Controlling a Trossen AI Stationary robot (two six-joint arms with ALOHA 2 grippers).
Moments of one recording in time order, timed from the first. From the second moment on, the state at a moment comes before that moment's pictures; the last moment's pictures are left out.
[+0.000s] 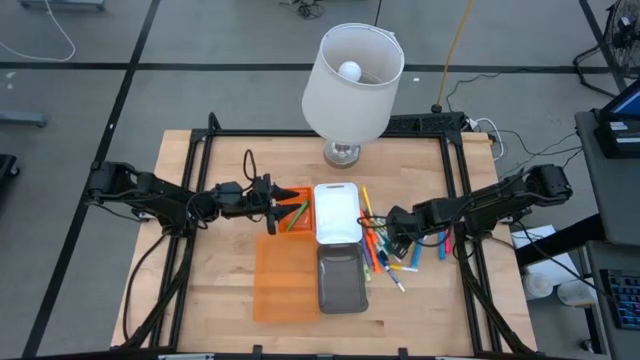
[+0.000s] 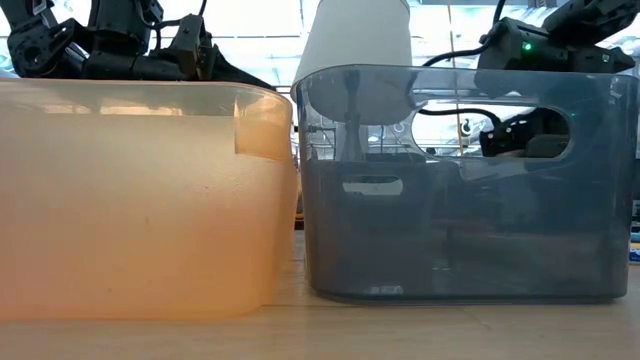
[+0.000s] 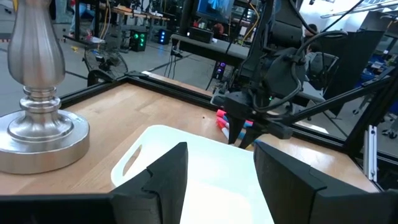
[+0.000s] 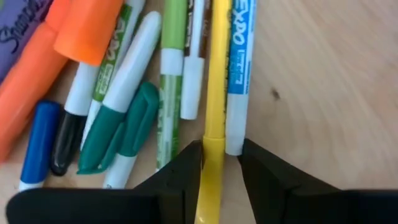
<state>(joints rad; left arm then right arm) 0.05 1.35 0.32 1.00 -0.08 -0.27 0.12 1.36 0.55 -0.59 0.05 0.76</state>
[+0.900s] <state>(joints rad) 0.05 1.35 0.32 1.00 -0.08 -0.26 0.12 1.29 0.54 -0.72 0.03 0.72</state>
